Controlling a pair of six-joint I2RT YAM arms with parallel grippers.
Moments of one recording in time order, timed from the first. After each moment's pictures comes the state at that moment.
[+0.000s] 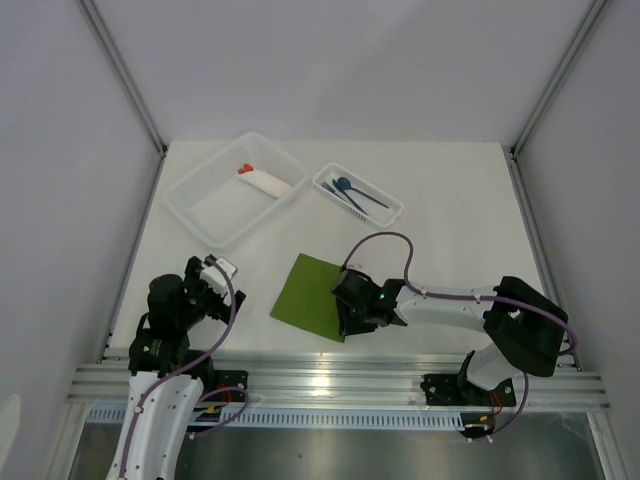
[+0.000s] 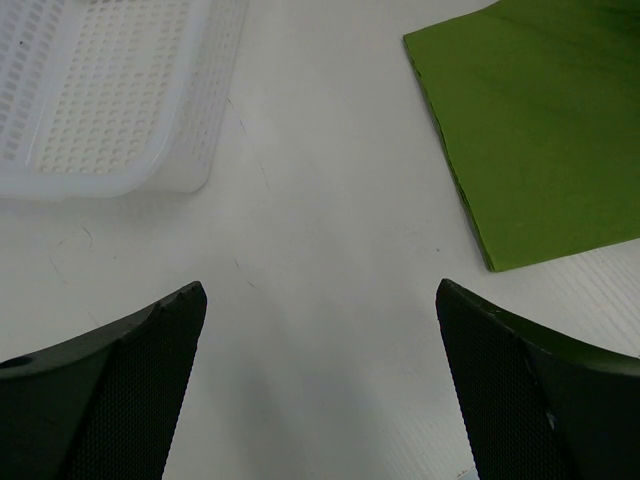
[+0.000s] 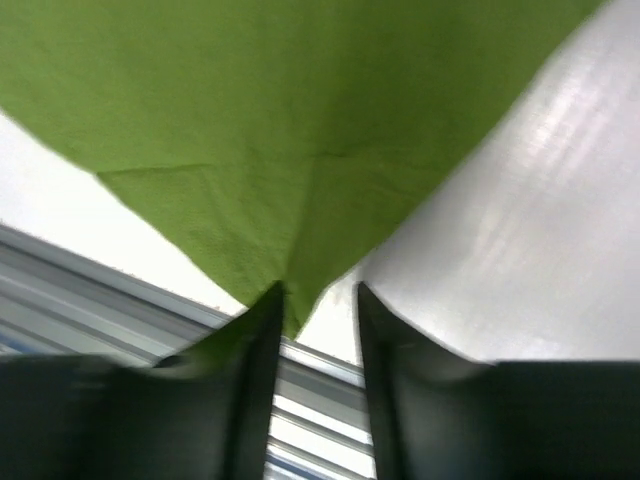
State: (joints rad) left arm -0.05 0.30 0.42 -0.61 0.38 0.45; right arm 1.07 1.53 0.81 -0.39 0.06 0.85
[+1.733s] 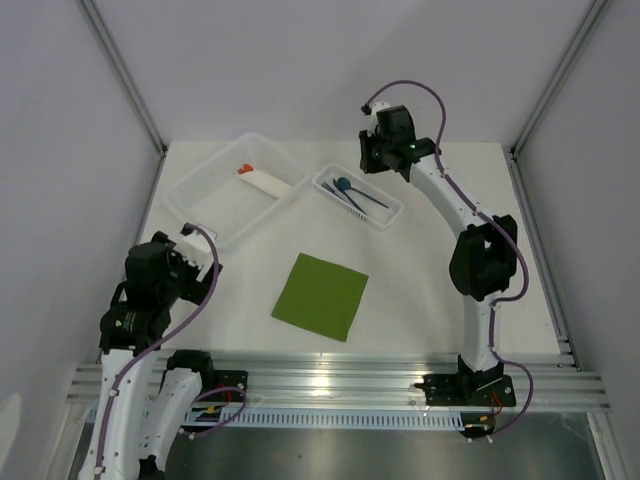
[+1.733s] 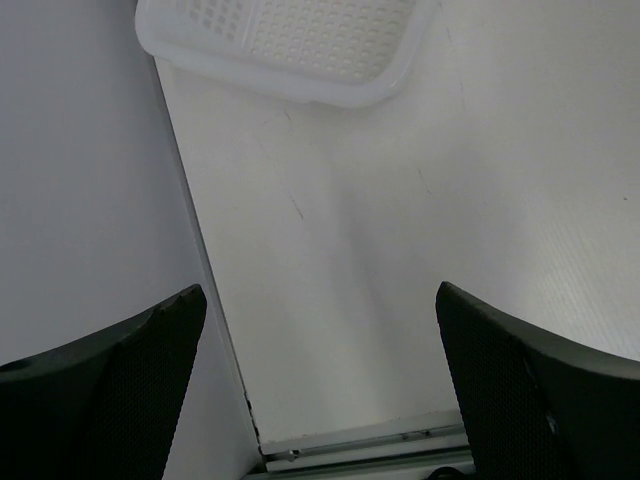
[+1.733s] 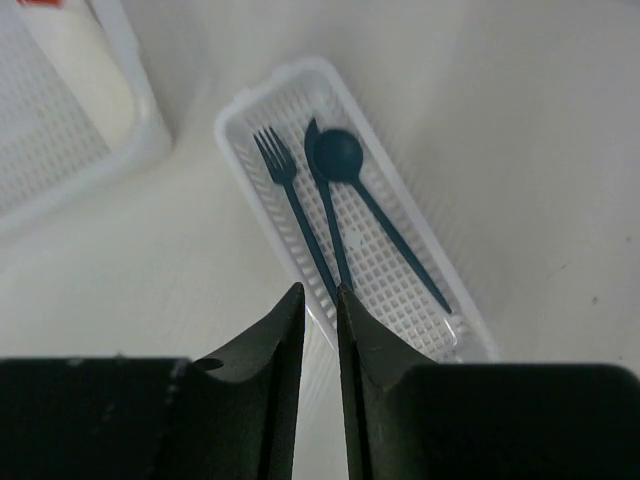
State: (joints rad) left arm -0.05 0.60 0.85 -0.88 -0.06 0.55; right arm 0.41 2.02 1.98 -0.53 -0.07 0.11
